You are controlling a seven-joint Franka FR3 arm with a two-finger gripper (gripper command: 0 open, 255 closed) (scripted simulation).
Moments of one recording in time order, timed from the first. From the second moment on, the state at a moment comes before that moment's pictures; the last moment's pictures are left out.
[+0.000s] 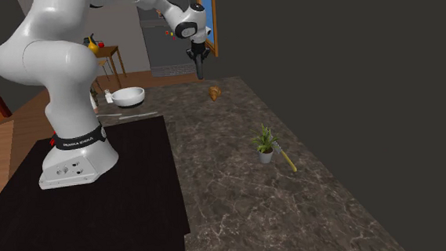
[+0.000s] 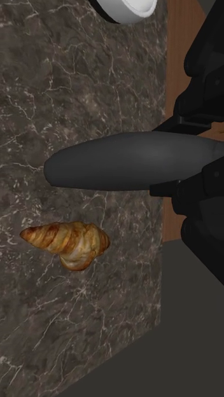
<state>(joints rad) 1.03 0.75 -0.29 -1.48 0.90 2.49 -1.26</state>
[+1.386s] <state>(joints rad) 0.98 0.95 -0.20 -1.41 1.01 2.61 -1.39</state>
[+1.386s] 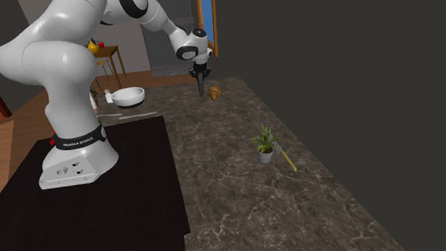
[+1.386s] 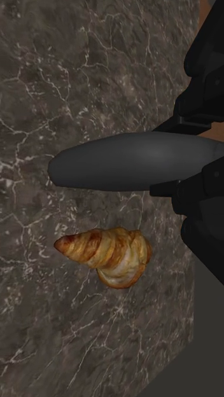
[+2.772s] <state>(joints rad) 0.94 1.10 -0.15 -1.31 1.05 2.66 -1.45</state>
